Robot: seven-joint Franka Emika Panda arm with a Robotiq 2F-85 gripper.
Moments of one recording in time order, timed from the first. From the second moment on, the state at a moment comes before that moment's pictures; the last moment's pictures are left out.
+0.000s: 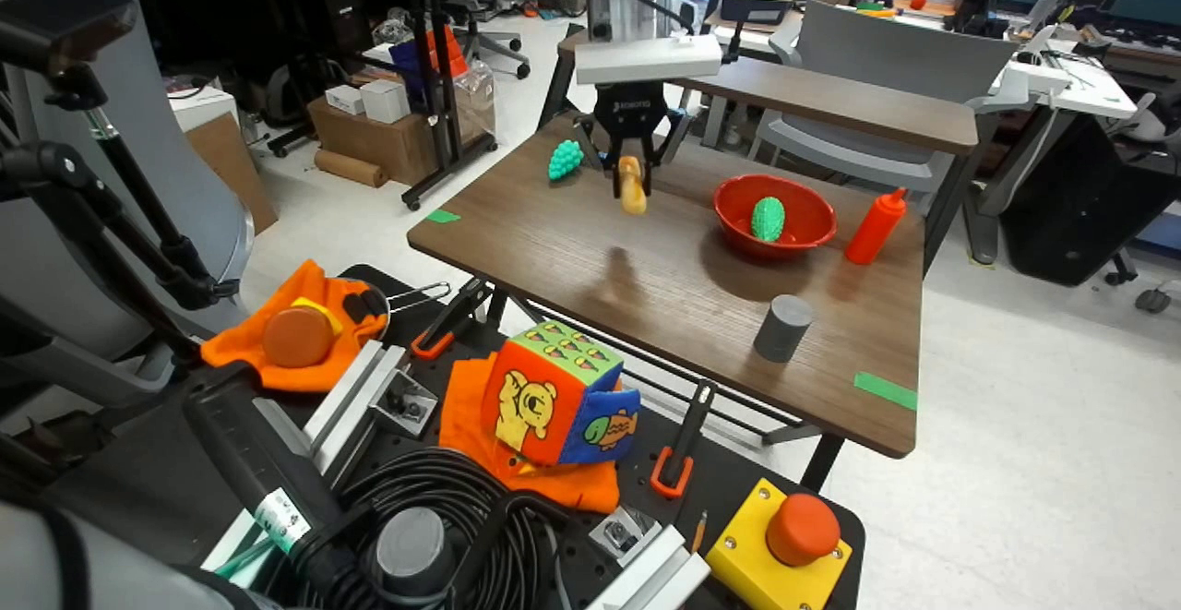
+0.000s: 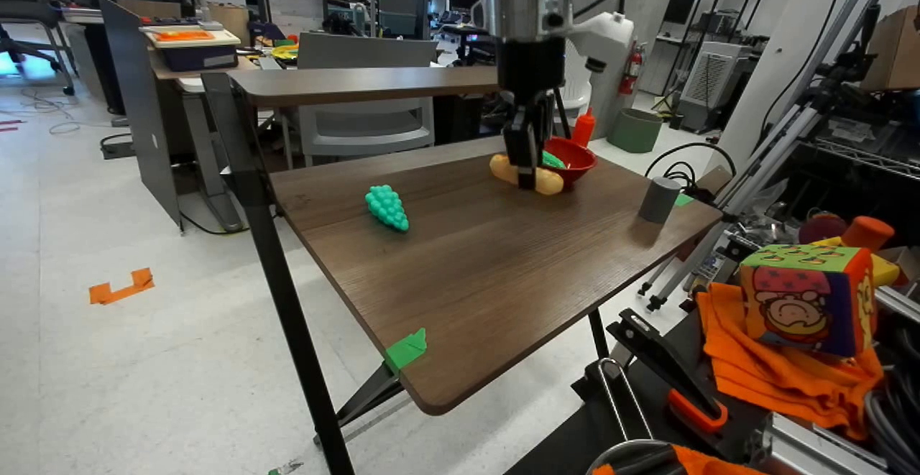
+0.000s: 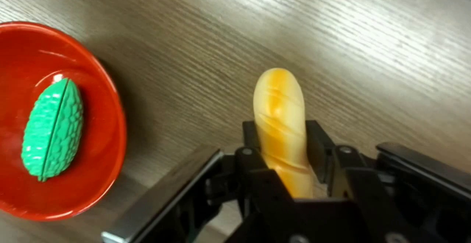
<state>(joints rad) 0.13 0.52 0.05 -1.98 -0.30 2.35 -0.17</state>
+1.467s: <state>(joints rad) 0.19 1.14 0.02 -1.01 -0.23 1.90 0.13</state>
